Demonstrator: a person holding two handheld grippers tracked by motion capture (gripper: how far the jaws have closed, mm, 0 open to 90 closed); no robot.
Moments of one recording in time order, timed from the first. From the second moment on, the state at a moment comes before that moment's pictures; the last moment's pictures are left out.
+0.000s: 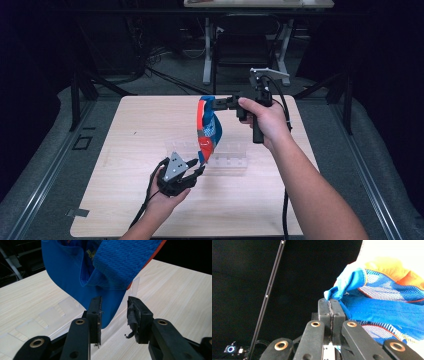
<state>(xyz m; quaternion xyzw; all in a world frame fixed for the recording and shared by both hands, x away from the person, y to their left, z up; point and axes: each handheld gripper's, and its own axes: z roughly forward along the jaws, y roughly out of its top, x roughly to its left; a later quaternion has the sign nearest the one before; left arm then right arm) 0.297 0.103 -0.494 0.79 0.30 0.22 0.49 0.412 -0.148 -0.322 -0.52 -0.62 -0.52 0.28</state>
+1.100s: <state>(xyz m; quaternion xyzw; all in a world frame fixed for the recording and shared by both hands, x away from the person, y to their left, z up) 0.308 0.104 -0.501 0.80 0.31 0.23 0.46 0.414 -0.152 -0.333 -0.53 -0.61 -0.52 0.27</state>
